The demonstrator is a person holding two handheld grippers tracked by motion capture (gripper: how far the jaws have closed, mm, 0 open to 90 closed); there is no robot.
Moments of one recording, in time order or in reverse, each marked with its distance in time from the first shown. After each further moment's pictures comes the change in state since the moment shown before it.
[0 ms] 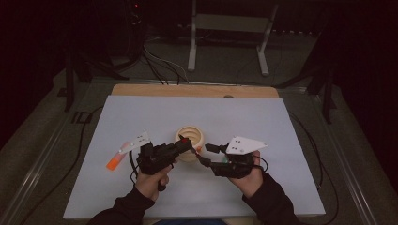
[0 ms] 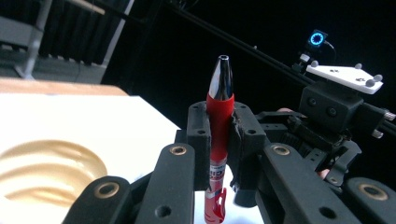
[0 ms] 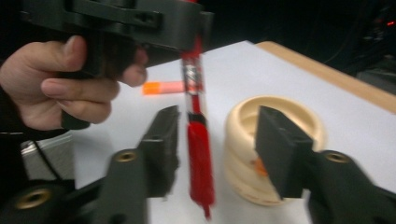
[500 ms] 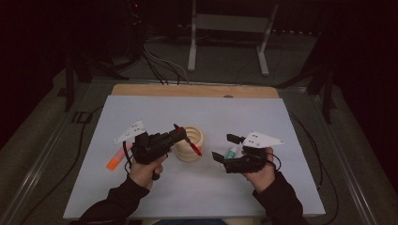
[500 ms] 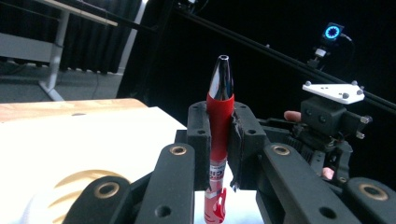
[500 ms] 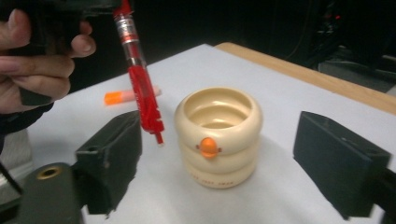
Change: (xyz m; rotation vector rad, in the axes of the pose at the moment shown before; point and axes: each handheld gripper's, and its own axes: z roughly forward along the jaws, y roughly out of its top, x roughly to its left) left arm 0.008 0.027 -0.001 0.017 0.040 0.066; right arm -0.029 -0.016 -0.021 -0.044 -0.119 0.105
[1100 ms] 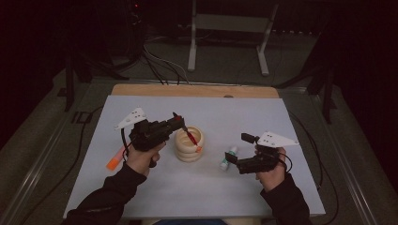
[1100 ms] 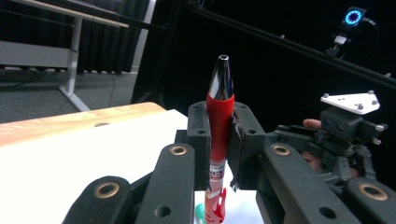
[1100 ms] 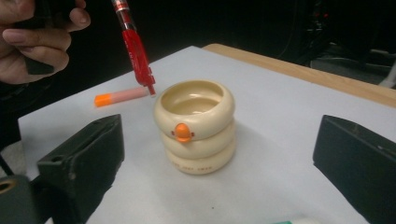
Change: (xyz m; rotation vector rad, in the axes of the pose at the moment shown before) left arm 0.013 0.027 0.009 0.040 0.058 0.069; right arm -0.026 -0.015 -0.021 -0.022 -0.018 0.046
